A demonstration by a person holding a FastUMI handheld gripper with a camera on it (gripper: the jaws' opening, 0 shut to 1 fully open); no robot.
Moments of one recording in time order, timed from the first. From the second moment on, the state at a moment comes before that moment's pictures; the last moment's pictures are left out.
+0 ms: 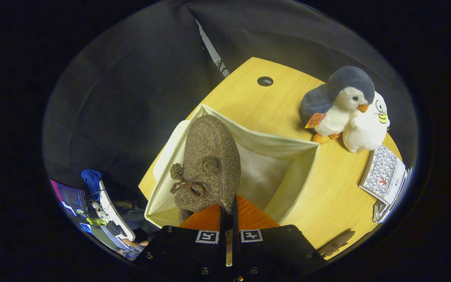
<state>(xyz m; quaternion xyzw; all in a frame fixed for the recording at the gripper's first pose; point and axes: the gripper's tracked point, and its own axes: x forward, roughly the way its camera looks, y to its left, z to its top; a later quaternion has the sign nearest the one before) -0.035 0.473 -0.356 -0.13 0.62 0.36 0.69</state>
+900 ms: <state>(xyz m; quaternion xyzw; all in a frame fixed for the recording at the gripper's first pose) -0.050 0.488 -0.393 -0.13 0.62 0.36 0.69</state>
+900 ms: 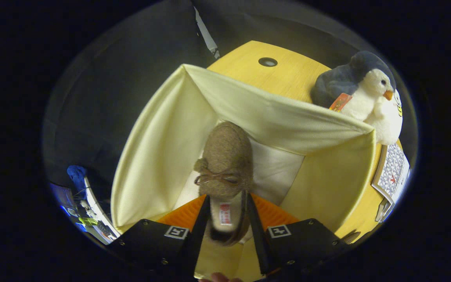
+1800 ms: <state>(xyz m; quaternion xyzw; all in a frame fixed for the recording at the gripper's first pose) -0.007 0.261 -0.229 0.02 0.54 0.27 0.79</state>
